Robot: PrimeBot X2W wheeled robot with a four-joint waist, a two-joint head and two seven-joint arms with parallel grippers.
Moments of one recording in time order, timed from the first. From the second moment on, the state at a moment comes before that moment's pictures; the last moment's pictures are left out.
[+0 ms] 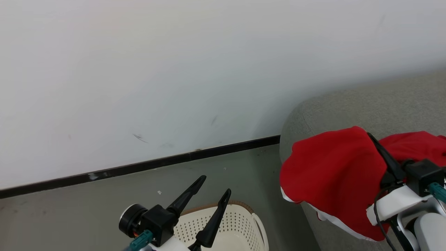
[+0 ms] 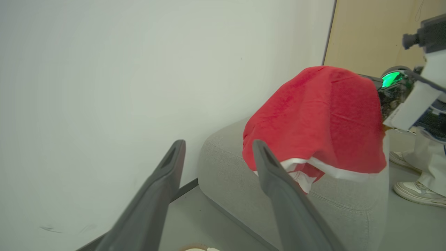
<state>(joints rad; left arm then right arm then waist) -0.09 0.09 -0.48 -0.04 -0.34 -0.08 -0.12 -0.15 -0.23 0.06 0.10 -0.02 0.13 -0.26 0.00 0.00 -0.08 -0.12</state>
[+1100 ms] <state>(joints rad) -0.10 0.07 -0.54 0.01 -0.34 -0.08 -0.18 -0.12 -0.25 0.01 0.06 0.00 0.13 -0.25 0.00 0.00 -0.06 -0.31</state>
